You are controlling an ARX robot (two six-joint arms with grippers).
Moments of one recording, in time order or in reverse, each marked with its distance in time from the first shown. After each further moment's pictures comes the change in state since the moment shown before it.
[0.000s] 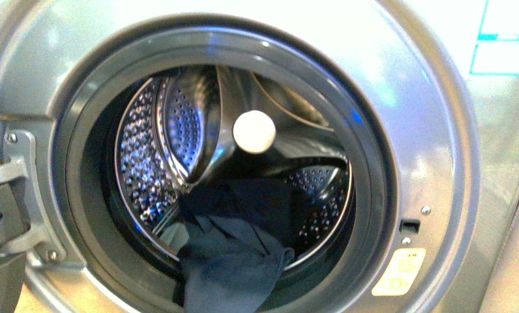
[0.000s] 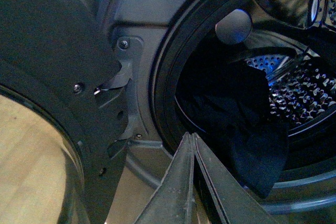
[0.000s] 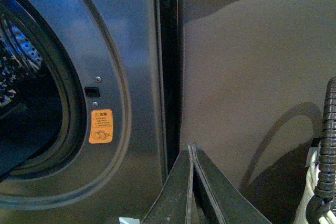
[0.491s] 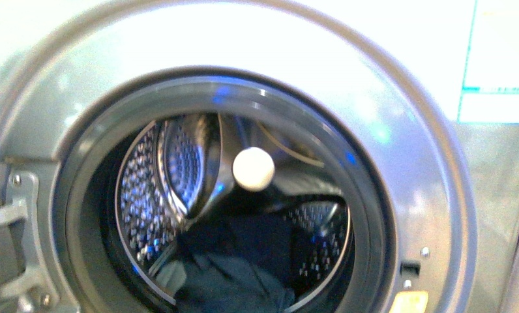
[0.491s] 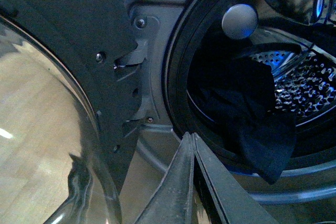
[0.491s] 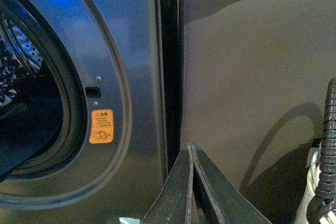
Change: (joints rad) left arm 0.114 -0.198 -0.115 -0.073 0.111 -0.002; right arm 0.000 0.000 0.000 0.000 0.000 0.000
